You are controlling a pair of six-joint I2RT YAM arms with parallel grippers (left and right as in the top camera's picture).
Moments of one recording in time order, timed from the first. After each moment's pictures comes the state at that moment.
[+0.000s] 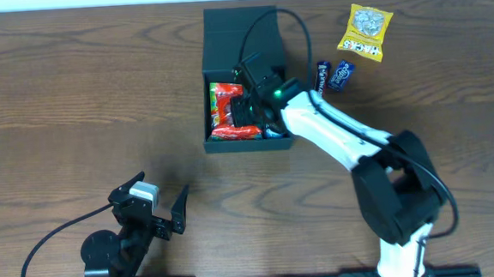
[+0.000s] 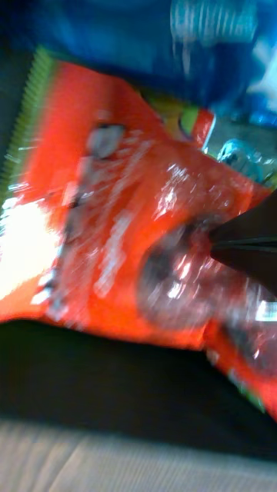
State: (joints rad) left arm -0.03 0.01 0.16 -0.43 0.36 0.04; right arm 0.59 2.02 1.45 -0.52 -0.11 0.44
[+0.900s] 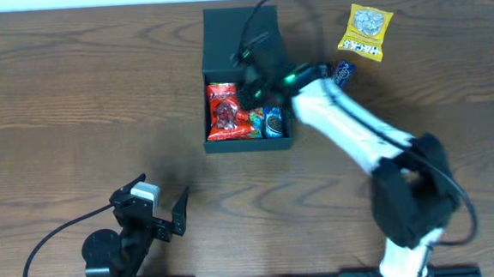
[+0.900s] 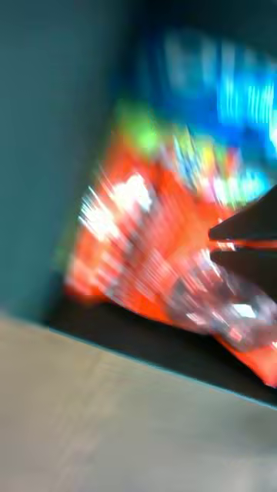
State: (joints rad) left arm -0.03 0.01 0.16 -0.46 0.36 0.04; right arm 0.51 1.94 1.54 -0.55 -0.14 0.30
